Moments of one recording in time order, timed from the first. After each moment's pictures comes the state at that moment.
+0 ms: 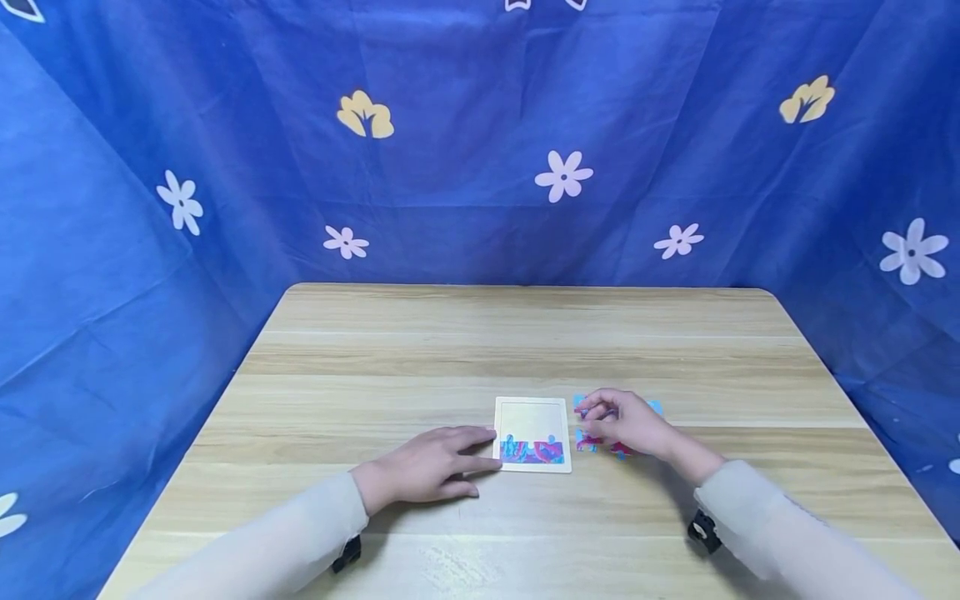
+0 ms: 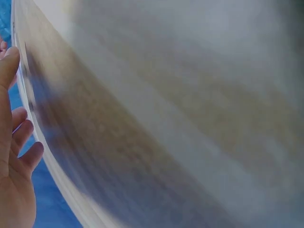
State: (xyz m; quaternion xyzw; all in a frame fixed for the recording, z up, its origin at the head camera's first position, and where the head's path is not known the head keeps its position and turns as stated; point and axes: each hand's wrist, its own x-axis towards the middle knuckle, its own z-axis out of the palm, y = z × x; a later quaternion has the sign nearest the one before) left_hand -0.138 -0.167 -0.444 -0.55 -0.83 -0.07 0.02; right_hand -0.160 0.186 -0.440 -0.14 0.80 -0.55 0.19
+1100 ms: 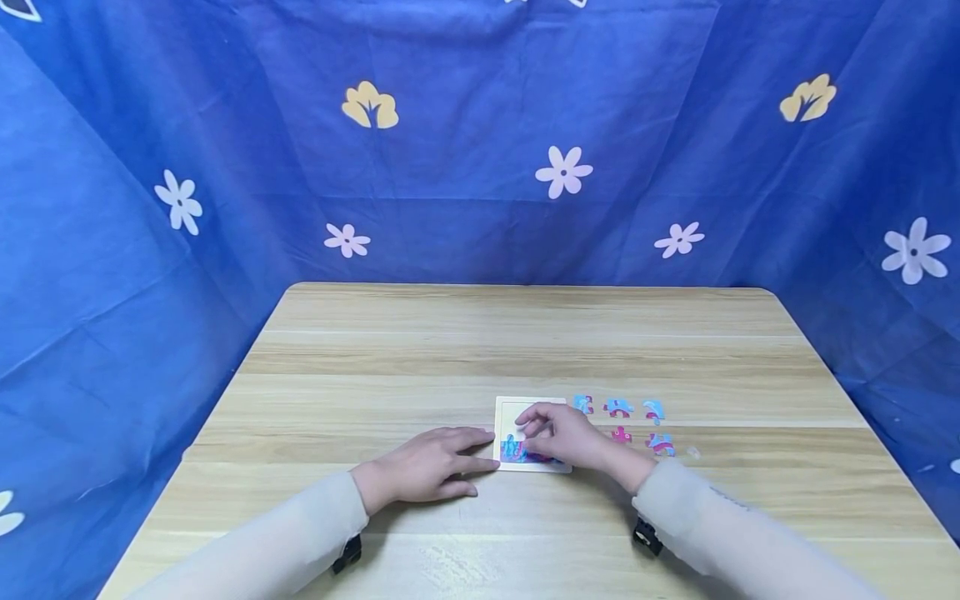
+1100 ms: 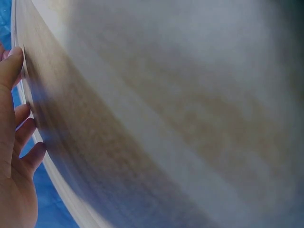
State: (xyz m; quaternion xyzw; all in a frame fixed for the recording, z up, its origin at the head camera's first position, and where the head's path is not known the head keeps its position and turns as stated) left_hand -0.138 -0.168 -0.449 -0.56 -0.83 -0.07 0.03; right_hand -0.152 0.103 -0.445 -0.19 0.84 -0.48 0.18
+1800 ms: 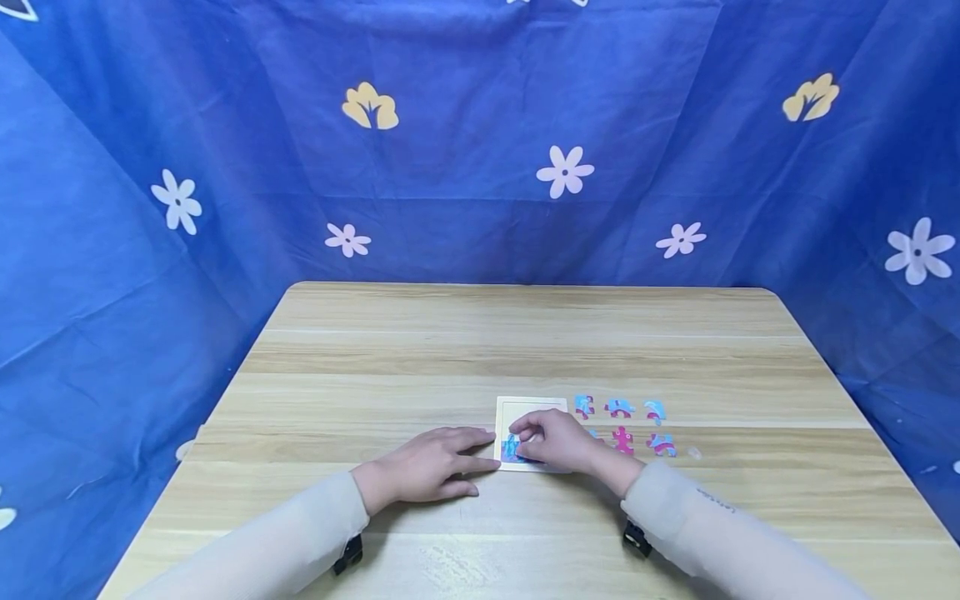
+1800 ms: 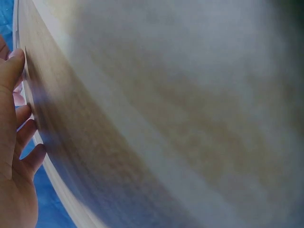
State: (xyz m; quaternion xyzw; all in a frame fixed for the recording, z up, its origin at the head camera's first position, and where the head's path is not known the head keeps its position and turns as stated) left_hand -0.138 -0.168 -0.448 -0.56 -0.83 -0.08 0.03; right_hand -0.150 0.088 -0.448 -0.20 0.87 -0.42 0.17
